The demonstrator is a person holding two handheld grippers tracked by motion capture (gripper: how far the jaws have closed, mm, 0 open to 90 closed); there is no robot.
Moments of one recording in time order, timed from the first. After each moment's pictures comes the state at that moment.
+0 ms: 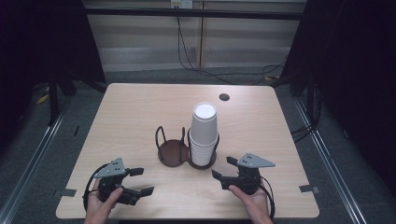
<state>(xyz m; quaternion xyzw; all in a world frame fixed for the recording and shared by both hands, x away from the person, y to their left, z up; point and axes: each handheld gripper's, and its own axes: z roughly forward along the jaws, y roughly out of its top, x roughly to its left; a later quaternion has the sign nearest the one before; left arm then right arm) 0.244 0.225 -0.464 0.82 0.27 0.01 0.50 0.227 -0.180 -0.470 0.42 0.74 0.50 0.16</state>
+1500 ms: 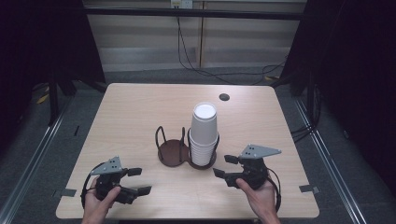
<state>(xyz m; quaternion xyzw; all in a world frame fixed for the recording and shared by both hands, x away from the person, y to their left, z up) 0.248 0.235 -0.462 0.82 0.28 0.00 0.50 0.224 -0.183 -0.410 0.38 0.79 0.48 0.11</state>
